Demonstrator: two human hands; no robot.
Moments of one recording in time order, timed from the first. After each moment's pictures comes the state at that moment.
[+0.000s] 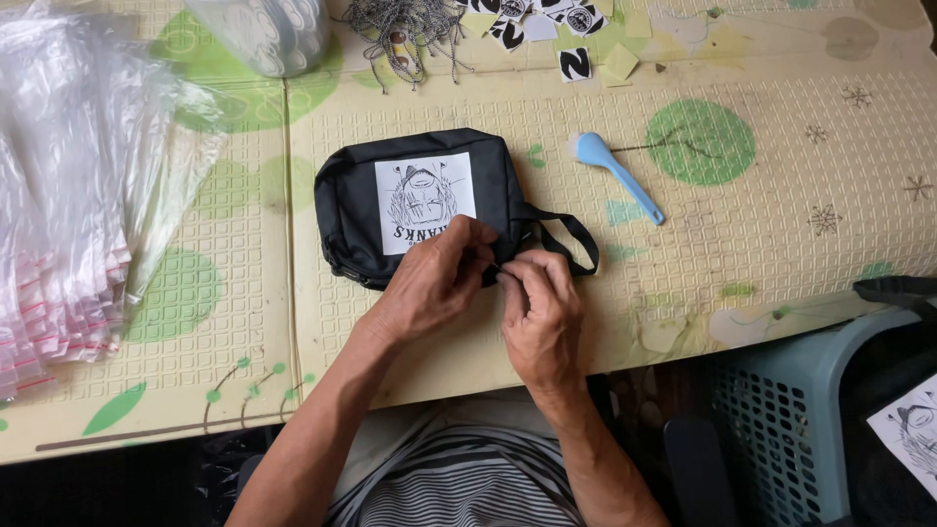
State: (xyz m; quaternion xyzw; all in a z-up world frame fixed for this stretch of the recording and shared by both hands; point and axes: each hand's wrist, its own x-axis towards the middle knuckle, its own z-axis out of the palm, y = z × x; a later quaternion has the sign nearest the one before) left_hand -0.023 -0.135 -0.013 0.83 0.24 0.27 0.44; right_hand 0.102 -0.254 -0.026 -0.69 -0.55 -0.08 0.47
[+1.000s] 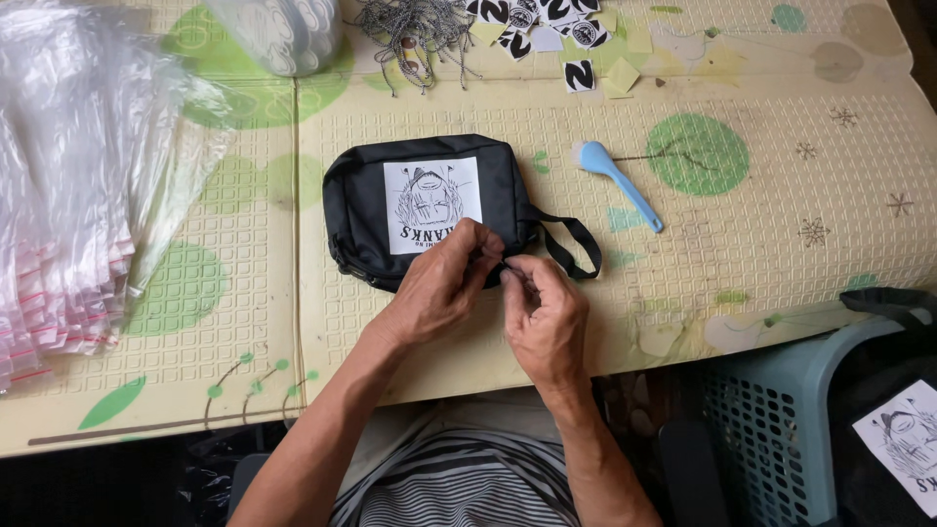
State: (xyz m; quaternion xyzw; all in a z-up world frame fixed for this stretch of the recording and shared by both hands) left_hand -0.028 -0.146 -0.012 0.80 0.24 0.30 0.47; right_hand 0.099 -0.253 -0.009 -0.67 -0.54 0.01 0.50
